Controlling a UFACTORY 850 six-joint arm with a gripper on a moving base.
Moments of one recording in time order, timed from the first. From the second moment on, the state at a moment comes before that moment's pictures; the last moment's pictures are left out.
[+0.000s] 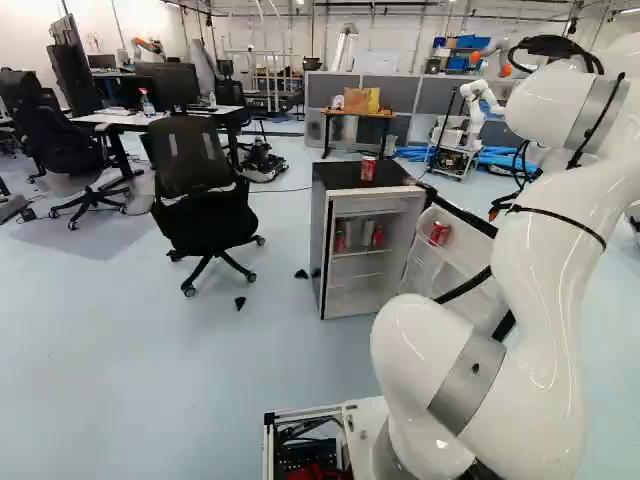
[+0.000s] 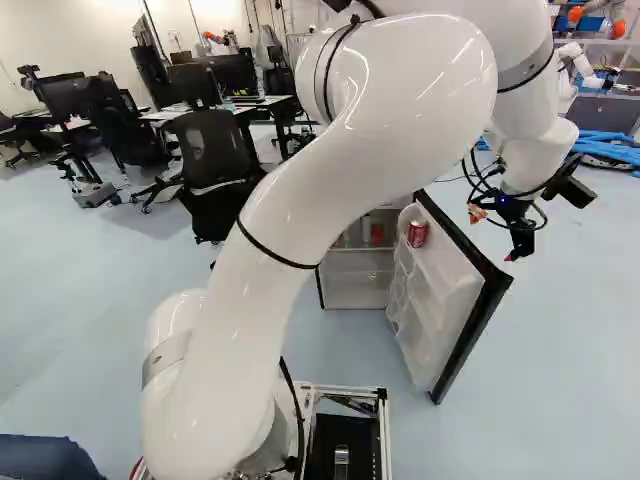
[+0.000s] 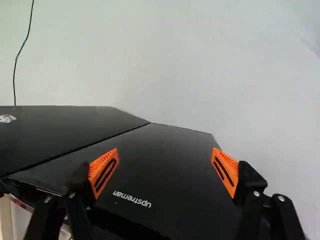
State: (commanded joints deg) arm -55.1 -42.1 -91.2 18.7 -34.6 0.0
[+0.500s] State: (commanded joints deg) arm -55.1 -42.0 -91.1 18.7 -39.7 0.0
